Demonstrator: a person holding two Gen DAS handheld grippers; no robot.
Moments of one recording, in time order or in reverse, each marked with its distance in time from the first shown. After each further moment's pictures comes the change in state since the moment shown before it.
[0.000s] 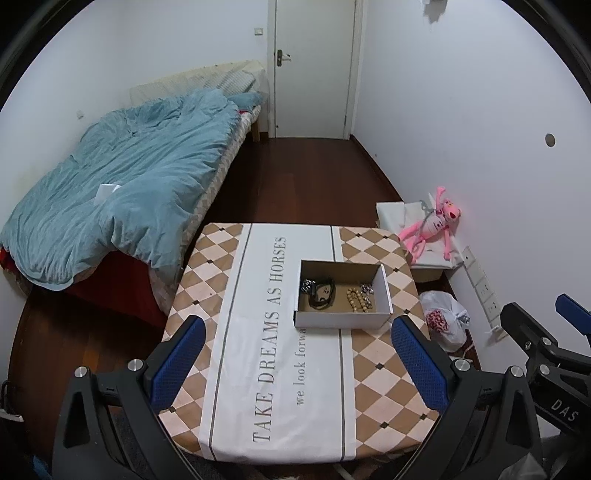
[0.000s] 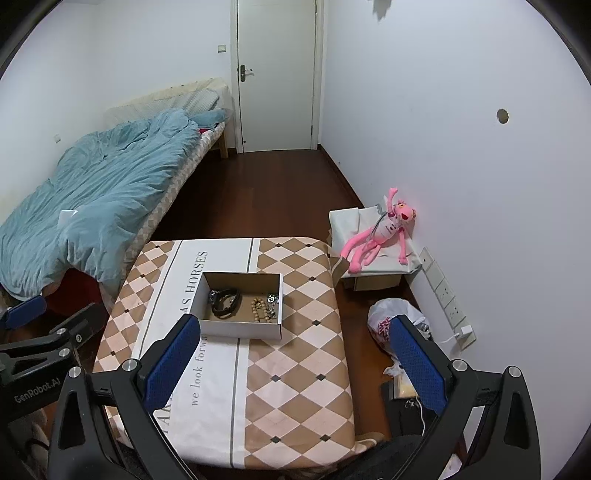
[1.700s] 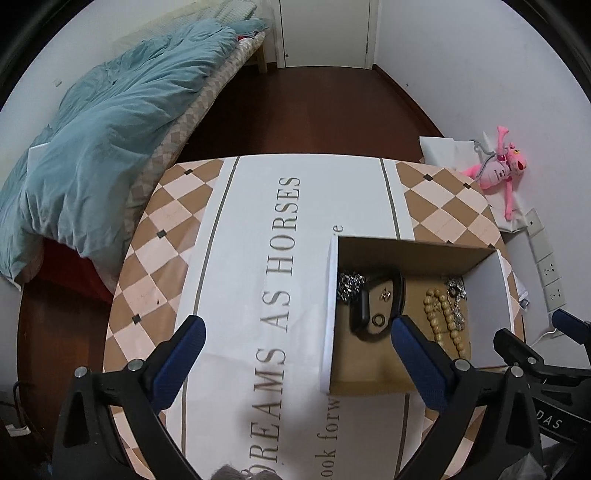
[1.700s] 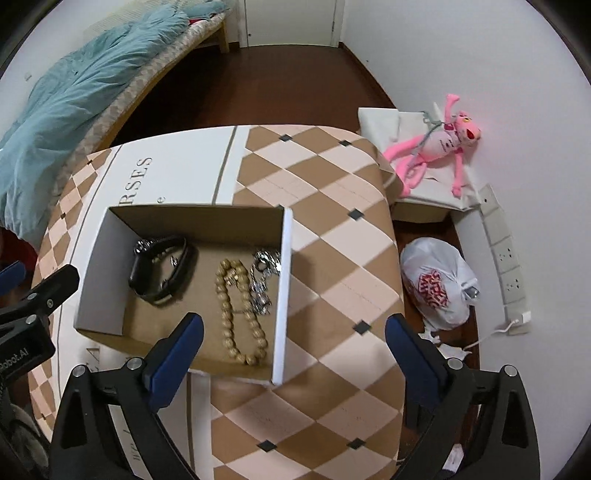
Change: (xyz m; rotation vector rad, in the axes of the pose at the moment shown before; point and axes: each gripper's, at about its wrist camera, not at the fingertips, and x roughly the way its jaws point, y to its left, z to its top) left arm 0.263 0.014 0.017 0.010 0.263 0.081; right arm 0.324 0.022 -0.012 -0.059 0.418 0.013
